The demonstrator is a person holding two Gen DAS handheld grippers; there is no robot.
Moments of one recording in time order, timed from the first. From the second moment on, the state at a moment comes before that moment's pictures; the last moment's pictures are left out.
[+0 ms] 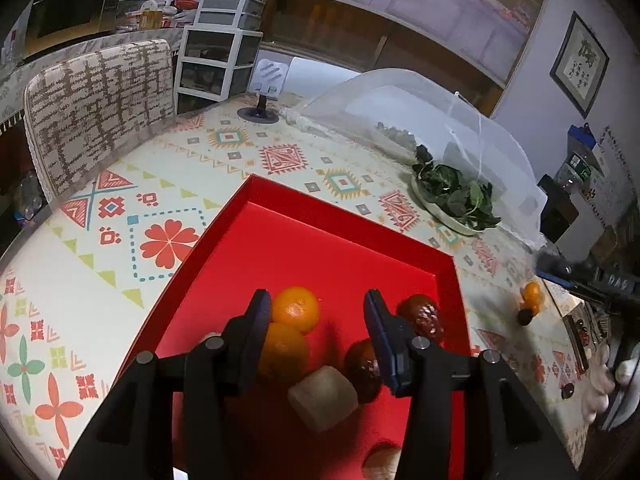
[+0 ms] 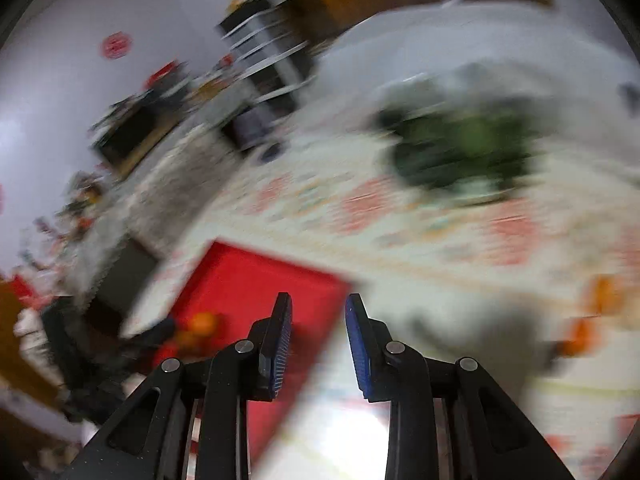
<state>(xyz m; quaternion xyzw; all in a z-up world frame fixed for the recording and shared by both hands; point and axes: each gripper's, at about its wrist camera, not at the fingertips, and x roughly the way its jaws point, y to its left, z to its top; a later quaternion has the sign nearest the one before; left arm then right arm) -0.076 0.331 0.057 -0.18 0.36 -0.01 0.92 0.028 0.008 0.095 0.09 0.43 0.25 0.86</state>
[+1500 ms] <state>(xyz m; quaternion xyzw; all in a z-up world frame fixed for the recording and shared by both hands) -0.080 0.168 0.069 -0.10 0.39 -0.13 0.91 0.050 -0.126 0.024 0.16 0.46 0.13 0.87</state>
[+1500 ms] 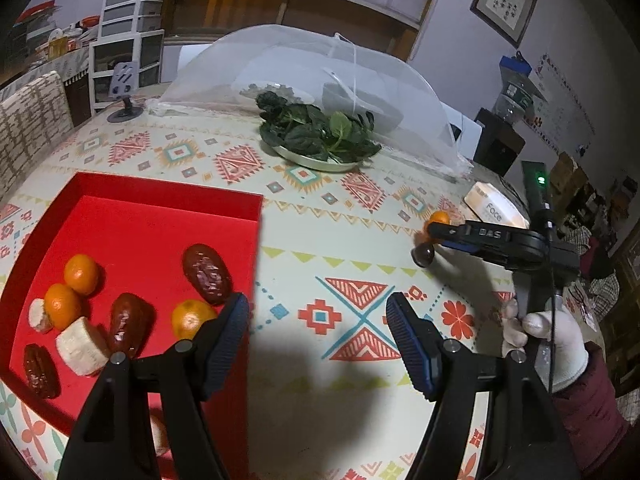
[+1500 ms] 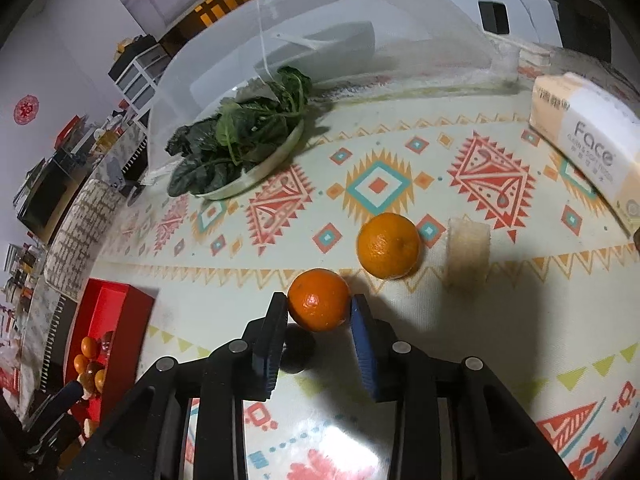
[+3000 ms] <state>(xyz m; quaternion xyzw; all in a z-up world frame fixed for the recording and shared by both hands) -0.126 0.320 0.063 -0.08 0.35 0.12 0.92 0.018 0.172 0.051 0.03 0.47 0.33 0.82</state>
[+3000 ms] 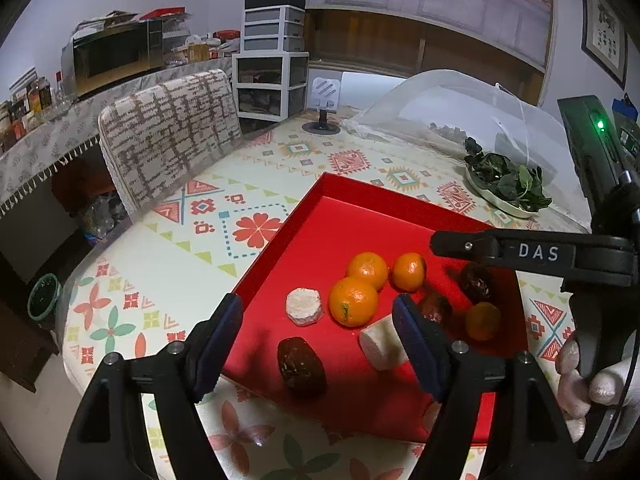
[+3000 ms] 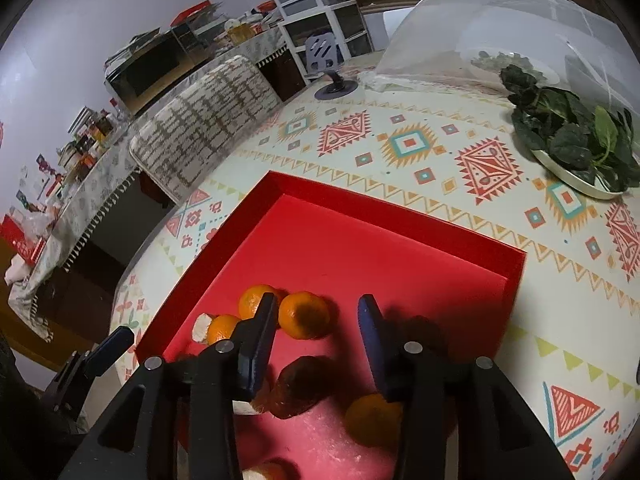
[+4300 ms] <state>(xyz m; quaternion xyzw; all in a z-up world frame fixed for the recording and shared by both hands) -0.165 0.237 0.150 -0.05 0.27 0.02 0.96 -0.191 -0.019 0.085 0.03 0.21 0.04 0.98</state>
